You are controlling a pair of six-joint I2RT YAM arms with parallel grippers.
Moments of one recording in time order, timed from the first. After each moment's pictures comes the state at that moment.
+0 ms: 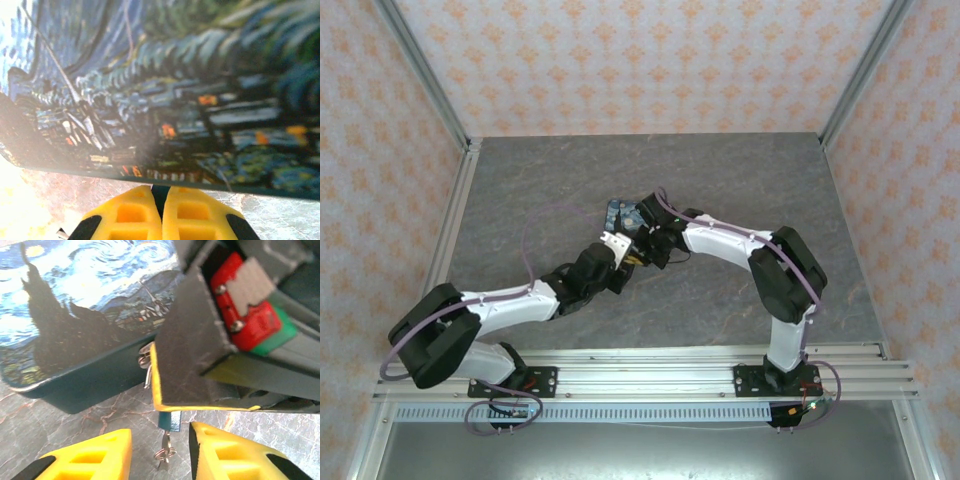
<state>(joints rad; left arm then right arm) -0.74 1.35 0.56 0.15 -0.19 -0.19 0.73 1.85 1.27 -0.50 -0.29 1.27</state>
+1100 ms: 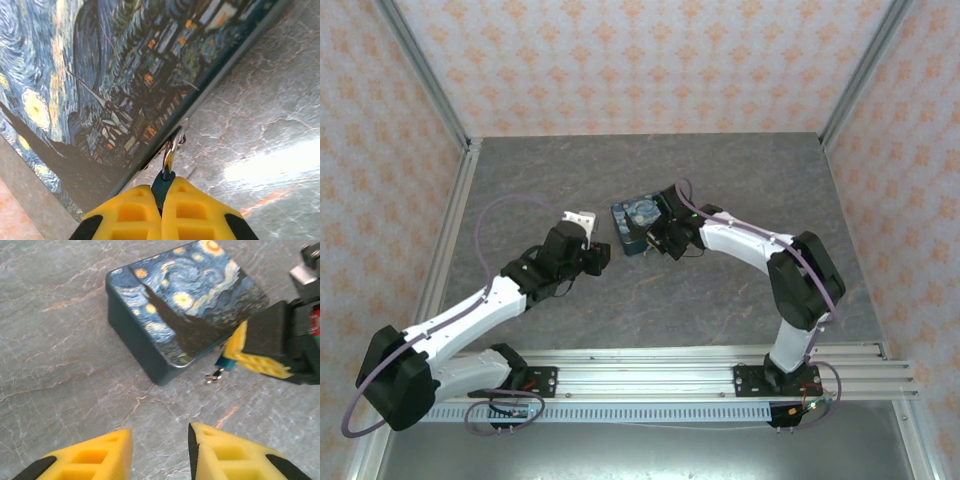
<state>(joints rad) -0.59 1.10 0.72 -0.30 -0.08 -0.41 0.66 1.76 1.22 -0.49 -0.13 1.33</state>
